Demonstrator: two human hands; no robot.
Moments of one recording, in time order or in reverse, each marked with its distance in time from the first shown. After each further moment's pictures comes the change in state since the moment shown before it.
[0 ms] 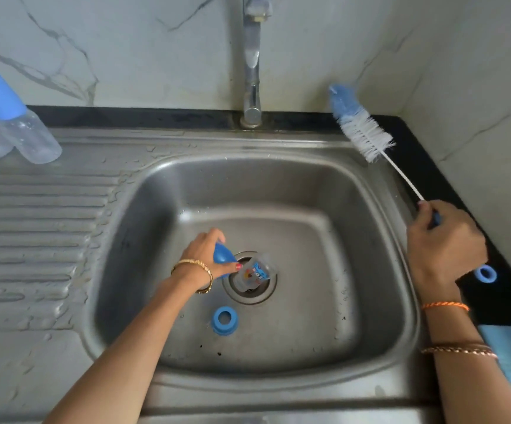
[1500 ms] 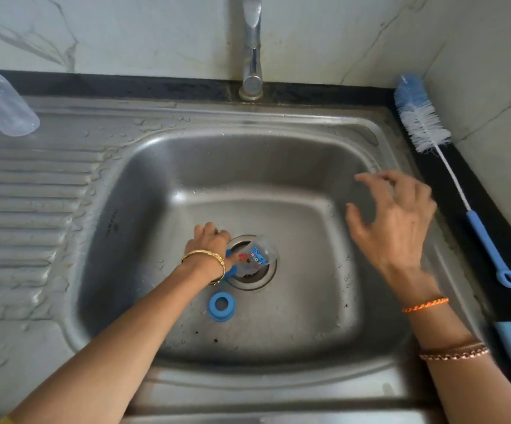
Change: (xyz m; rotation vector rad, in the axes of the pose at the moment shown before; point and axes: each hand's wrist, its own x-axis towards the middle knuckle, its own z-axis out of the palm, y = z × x) left_hand 0.007 0.014 0.022 0.434 -0.197 -0.056; right_hand -0.029 -0.022 0.028 0.021 -0.146 -0.558
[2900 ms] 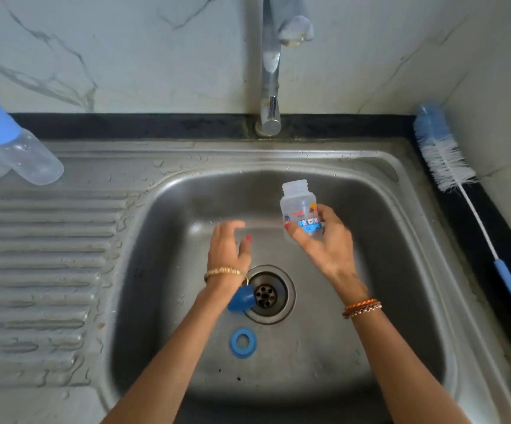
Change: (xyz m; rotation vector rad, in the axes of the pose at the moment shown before) left_hand 0.024 0.002 -0.036 -0.757 0.509 -0.019; right_hand 0.042 -0.079 0.051 0.616 -0.516 0.525
